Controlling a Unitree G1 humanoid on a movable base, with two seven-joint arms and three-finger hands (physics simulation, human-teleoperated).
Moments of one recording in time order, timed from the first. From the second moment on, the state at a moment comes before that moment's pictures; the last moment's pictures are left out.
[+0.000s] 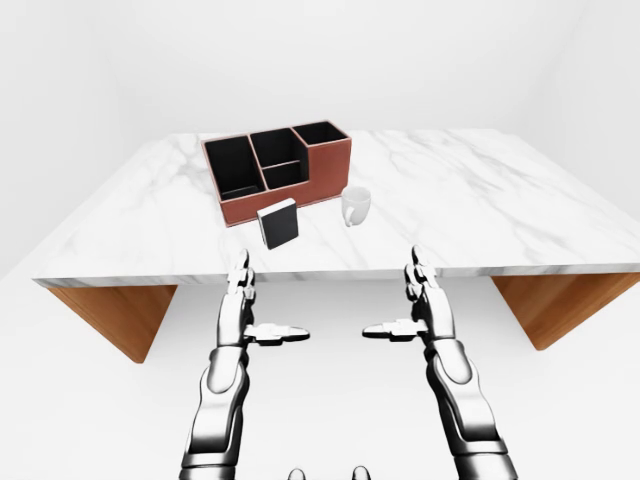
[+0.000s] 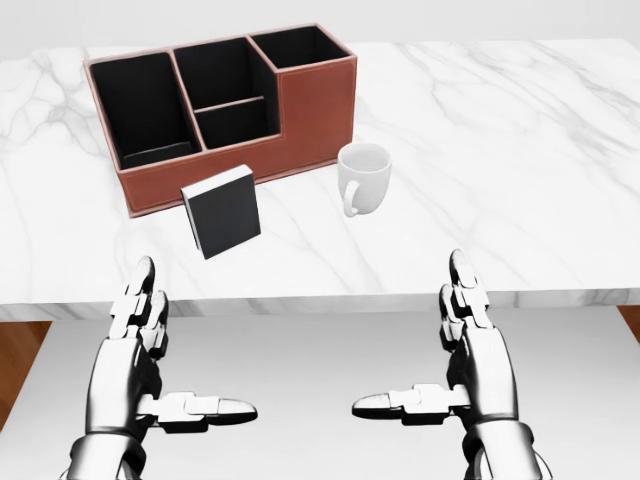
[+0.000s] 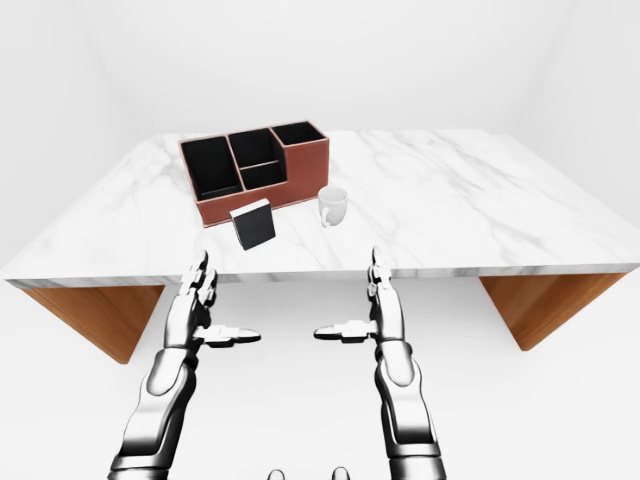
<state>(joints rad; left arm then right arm) 0.00 0.01 0.01 0.00 -0.01 0.00 -0.02 0.00 -0.01 -0.02 0.00 0.01 0.01 0.02</state>
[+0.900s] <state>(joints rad) 0.02 0.03 0.07 -0.34 -0.02 0.09 -0.07 0.02 -0.03 -0.07 -0.32 0.05 0.09 0.05</state>
